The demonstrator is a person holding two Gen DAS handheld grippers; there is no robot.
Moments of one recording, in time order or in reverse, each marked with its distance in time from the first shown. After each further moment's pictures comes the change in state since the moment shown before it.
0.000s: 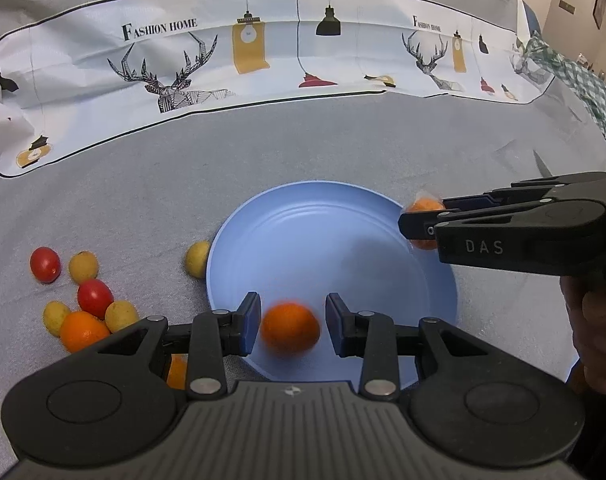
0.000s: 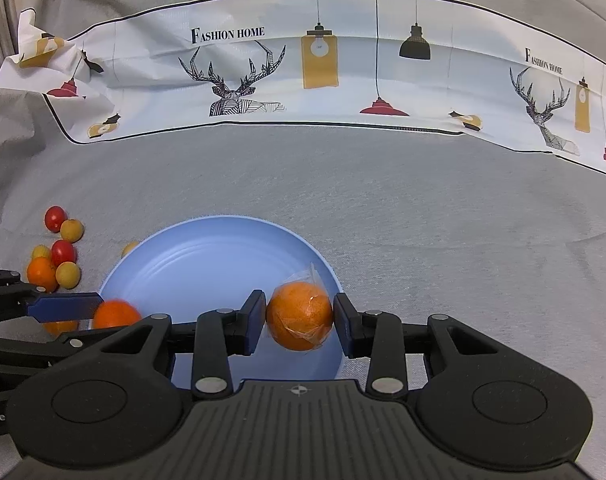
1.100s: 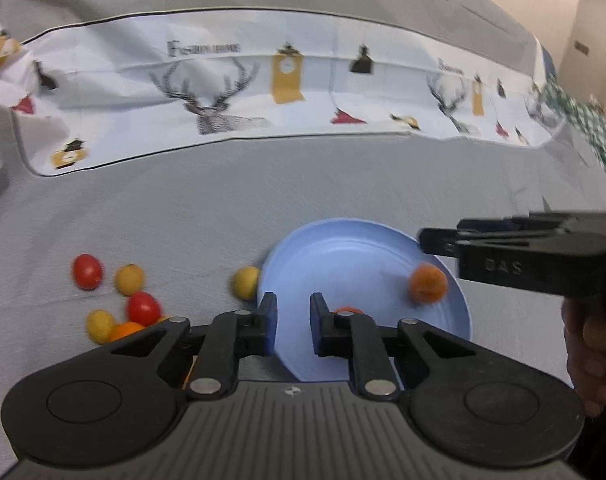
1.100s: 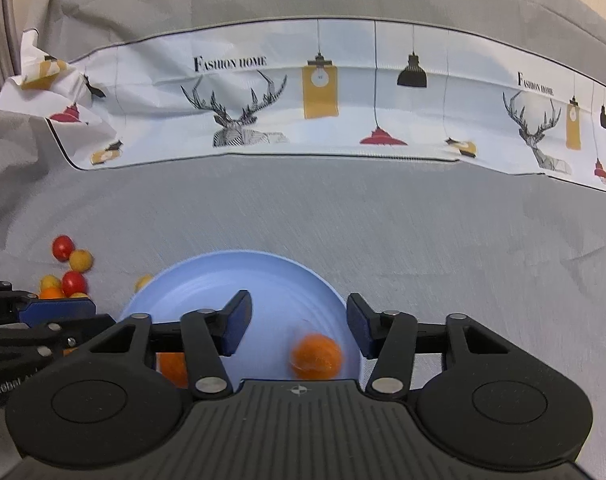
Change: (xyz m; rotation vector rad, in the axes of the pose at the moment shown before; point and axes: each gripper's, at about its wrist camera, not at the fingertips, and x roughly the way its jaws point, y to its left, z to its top) left arm -0.030 0.043 0.005 -0.113 -0.083 0.019; right arm -0.014 0.018 0.012 0.011 -0.089 -0.014
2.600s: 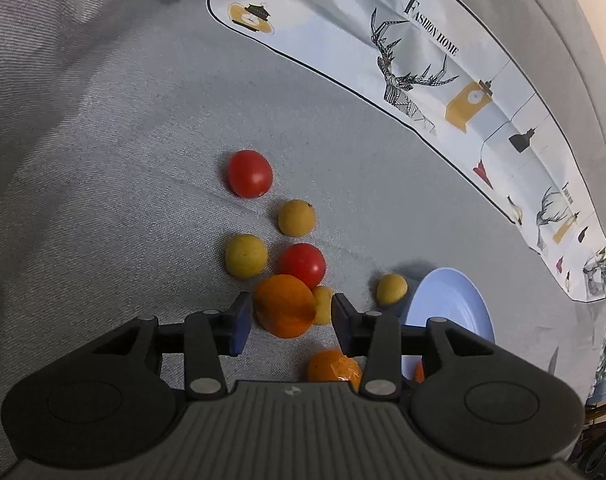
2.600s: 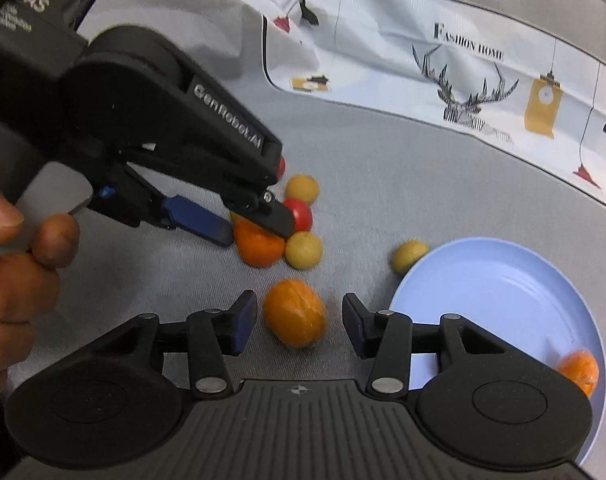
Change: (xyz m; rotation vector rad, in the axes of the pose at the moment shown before) left arm 0.019 0.134 -0.012 -0.618 0.182 0.019; right arm 0.039 0.153 -0.050 -0.338 0.089 0.299
